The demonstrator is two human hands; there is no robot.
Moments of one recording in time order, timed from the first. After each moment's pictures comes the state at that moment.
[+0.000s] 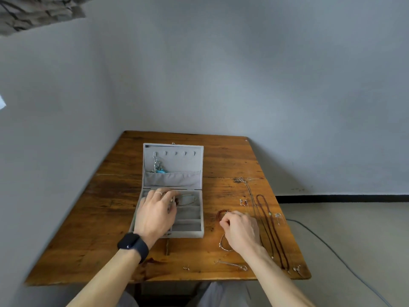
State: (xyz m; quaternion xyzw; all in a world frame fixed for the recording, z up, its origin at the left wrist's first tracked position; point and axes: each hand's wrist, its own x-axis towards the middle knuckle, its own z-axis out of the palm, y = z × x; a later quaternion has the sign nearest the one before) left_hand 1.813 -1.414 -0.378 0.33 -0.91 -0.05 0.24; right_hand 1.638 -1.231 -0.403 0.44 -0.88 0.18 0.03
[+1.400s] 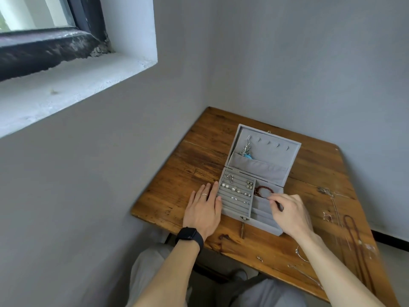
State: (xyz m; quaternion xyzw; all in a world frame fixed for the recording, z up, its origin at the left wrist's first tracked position) left_hand 1.904 -1.421 -0.441 0.48 -0.83 -0.18 0.20; right_hand 1.654 -1.328 -0.413 0.54 -0.82 0.21 -0.01
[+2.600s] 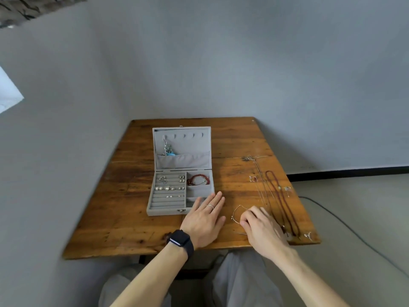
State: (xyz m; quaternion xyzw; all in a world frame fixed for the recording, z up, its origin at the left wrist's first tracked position) left_hand 1.802 -1.340 -0.420 0.17 -0.98 -0.09 0.01; right_hand 1.673 -1.168 -0.416 0.50 -0.85 0.16 0.00
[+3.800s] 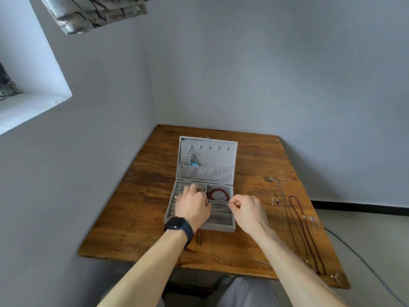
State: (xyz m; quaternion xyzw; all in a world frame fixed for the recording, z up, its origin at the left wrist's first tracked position) left_hand 1.812 -1.404 -0.369 0.42 -0.90 -0.09 0.11; right_hand 1.672 -1.294 -0.381 0.45 -0.85 0.25 -0.04
